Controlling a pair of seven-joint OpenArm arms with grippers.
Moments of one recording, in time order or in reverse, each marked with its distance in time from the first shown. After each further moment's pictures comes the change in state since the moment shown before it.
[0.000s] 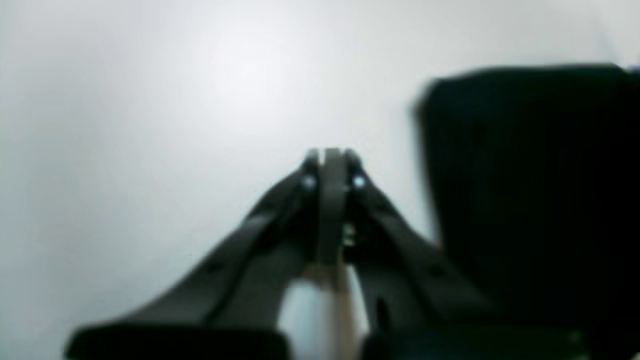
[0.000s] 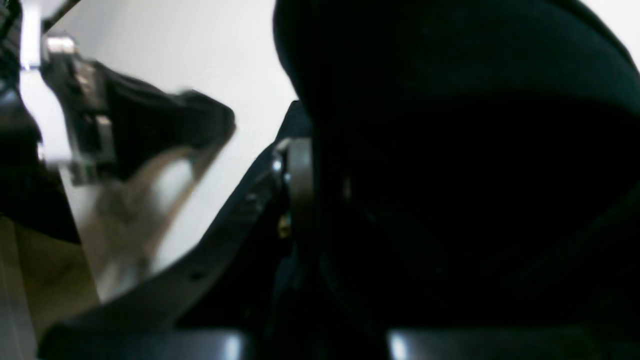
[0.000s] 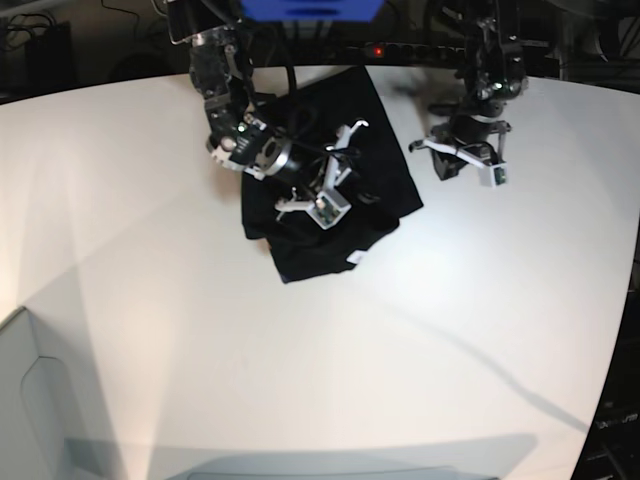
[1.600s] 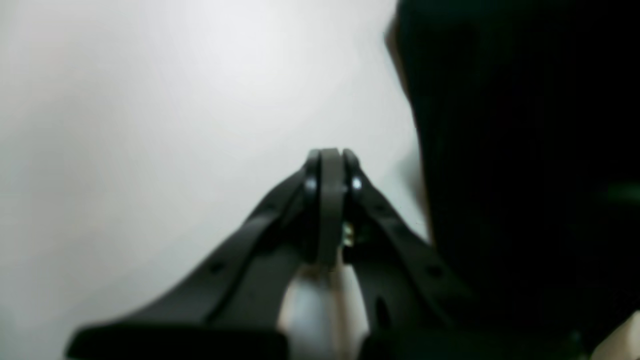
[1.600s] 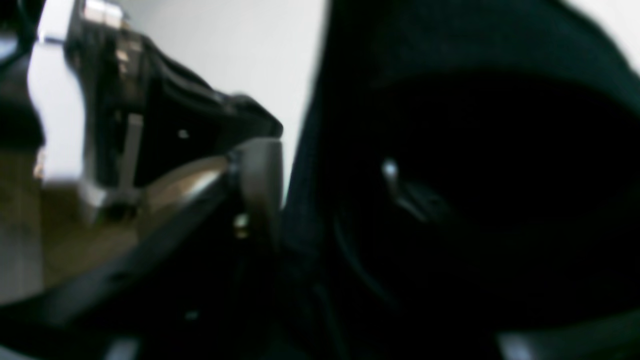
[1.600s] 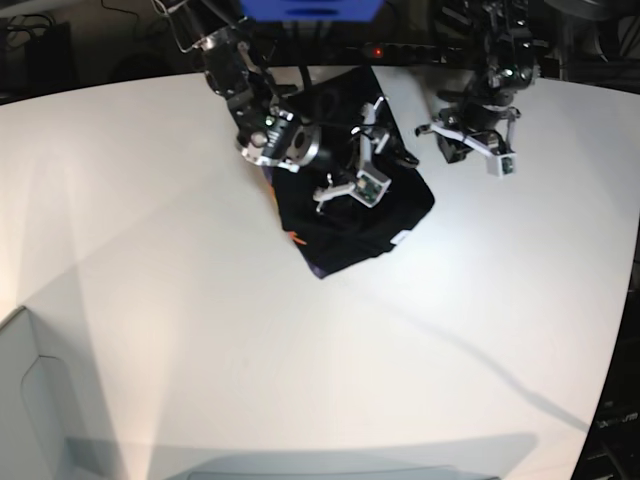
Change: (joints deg) left arm 4.5 -0.9 -5.3 8.7 0.9 0.2 7.4; right arm 1.4 1.3 -10.8 0.0 -0.1 -0.2 -0.5
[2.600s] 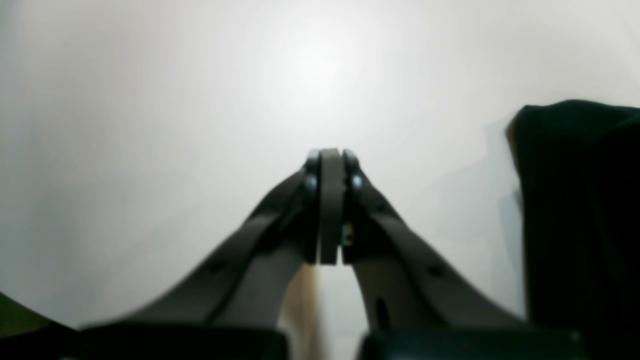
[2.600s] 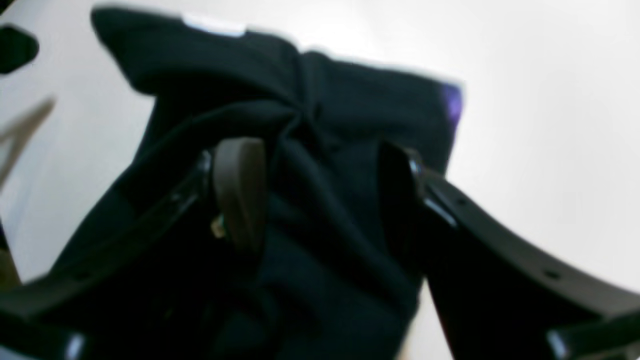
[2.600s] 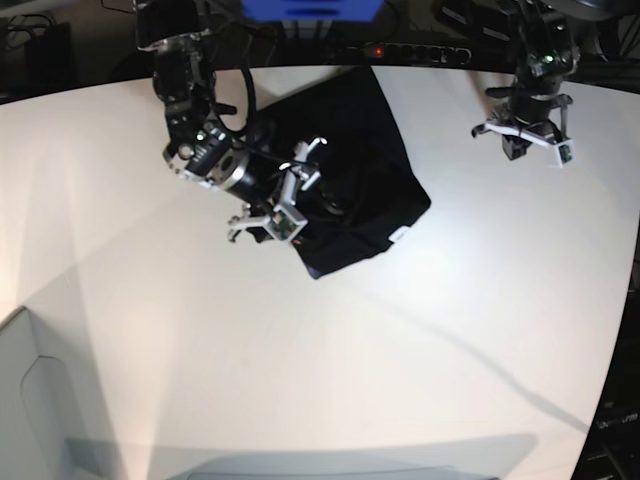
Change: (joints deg) left arm 2.8 0.1 -12.6 4.3 -0.2 0.0 0.1; right arm -1.1 5.4 14.8 6.3 0.2 0.2 -0.1
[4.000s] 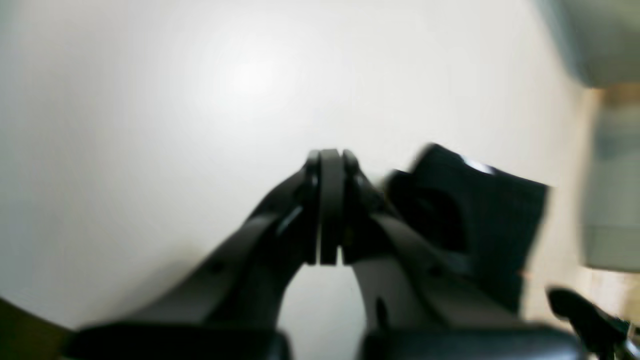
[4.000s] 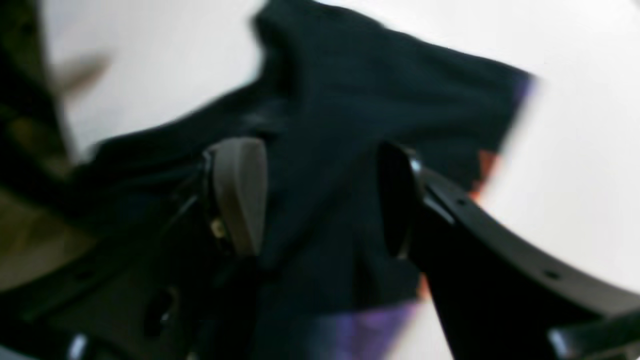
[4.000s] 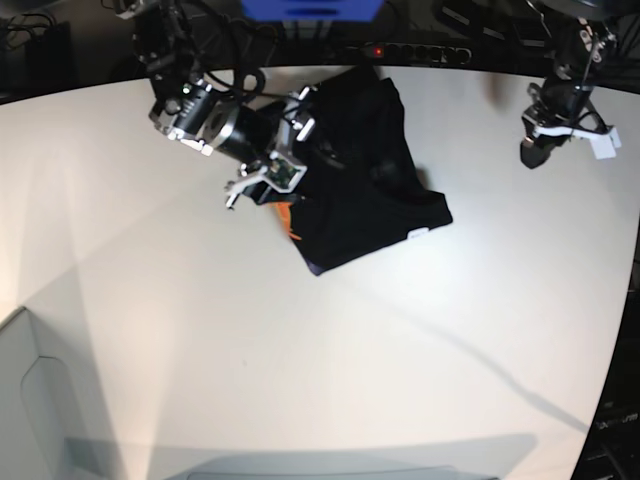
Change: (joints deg) left arm -0.5 1.8 -15.3 4.1 -32.0 -0.2 14.1; right arm -8.4 7.2 -4.0 11.9 0.4 0.0 0.7
